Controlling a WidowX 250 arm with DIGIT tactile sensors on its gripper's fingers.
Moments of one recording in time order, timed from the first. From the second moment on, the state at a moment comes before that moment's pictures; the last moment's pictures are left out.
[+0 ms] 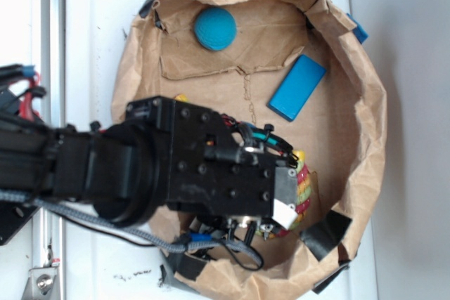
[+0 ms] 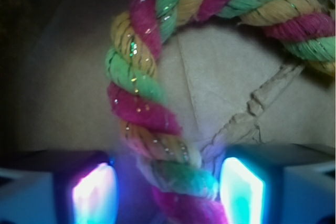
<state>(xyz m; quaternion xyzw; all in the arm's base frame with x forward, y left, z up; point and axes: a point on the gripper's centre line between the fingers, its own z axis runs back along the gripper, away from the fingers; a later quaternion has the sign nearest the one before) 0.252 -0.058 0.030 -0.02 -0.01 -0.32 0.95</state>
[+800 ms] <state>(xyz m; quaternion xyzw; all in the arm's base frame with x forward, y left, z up) 0.255 -0.051 0.032 -0.03 -0.02 -0.31 0.95</state>
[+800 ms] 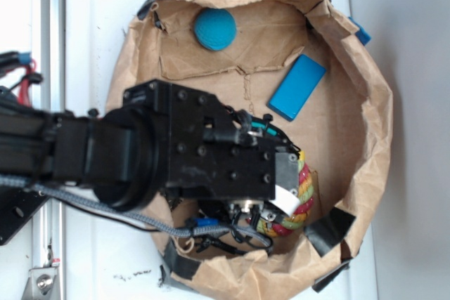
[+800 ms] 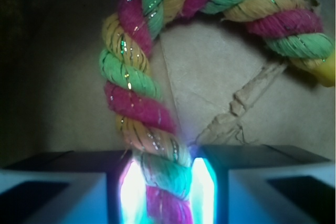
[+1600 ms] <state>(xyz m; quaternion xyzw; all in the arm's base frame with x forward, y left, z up) 0.245 0.006 0.129 0.03 -0.06 -0.09 0.99</state>
